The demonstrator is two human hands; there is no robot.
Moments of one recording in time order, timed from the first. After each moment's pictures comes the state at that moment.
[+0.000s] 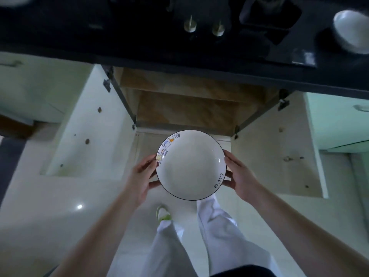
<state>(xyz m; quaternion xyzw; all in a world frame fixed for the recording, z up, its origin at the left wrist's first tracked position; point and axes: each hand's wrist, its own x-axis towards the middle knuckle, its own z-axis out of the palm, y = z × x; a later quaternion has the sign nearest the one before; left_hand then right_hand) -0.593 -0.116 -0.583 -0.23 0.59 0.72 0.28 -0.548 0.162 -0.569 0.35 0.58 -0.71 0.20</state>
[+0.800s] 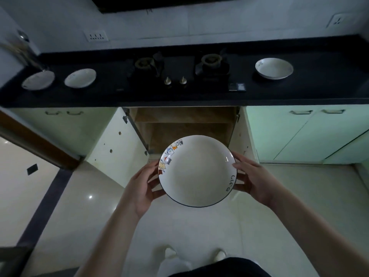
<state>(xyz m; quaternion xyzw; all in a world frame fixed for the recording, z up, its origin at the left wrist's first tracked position) -0.370 -0.026 -0.357 -0.18 0.59 0.75 0.22 -0.325 0.270 -0.355 0.22 0.55 -0.79 0.16</state>
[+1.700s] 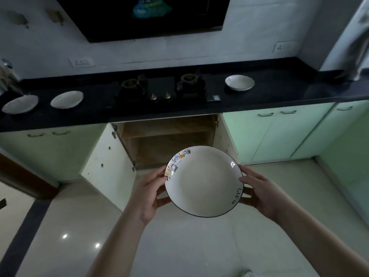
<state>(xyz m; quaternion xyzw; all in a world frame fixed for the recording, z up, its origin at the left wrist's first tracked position) -0.299 -0.049 -0.319 -0.05 0.64 0.72 0.28 -0.201 0.232 -0.332 0.26 0.55 -0.79 0.07</state>
